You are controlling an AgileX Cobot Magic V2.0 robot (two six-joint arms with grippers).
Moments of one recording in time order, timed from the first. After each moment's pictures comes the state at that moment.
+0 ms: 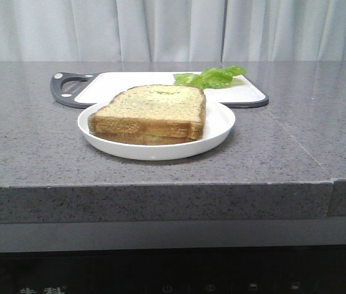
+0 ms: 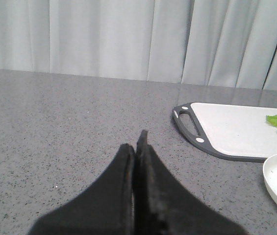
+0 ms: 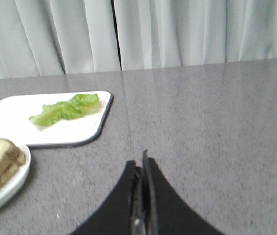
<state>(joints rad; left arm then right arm) -0.01 0.19 -0.34 -0.10 0.29 0.00 0.04 0.13 -0.34 0.05 0.33 0.10</state>
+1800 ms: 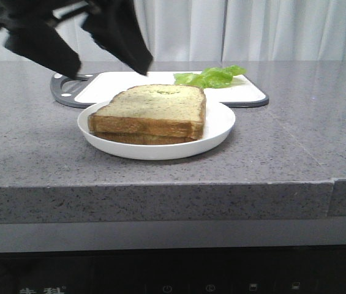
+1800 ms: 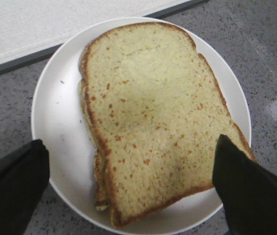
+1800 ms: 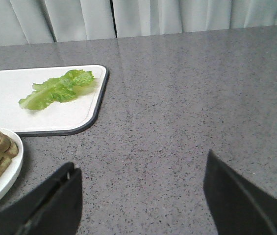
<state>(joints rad) -0.58 1.47 -1.13 -0.30 0.61 0.08 0.04 0.42 -0.52 0.05 0.40 0.10</state>
